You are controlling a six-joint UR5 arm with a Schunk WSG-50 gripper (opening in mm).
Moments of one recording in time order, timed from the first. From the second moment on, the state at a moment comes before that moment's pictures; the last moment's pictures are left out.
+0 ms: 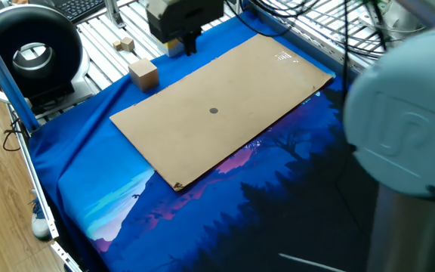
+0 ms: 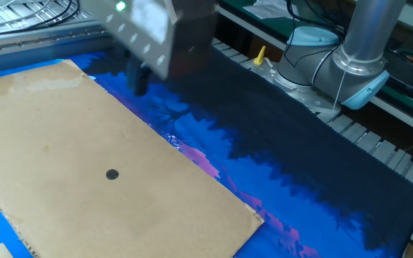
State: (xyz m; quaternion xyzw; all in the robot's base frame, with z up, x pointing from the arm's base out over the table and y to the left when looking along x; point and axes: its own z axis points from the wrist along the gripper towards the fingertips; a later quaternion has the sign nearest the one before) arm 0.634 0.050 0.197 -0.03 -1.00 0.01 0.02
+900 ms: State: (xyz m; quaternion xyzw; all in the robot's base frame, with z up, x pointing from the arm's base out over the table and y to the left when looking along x) arm 0.676 0.069 0.159 -0.01 -1.00 0.00 -0.01
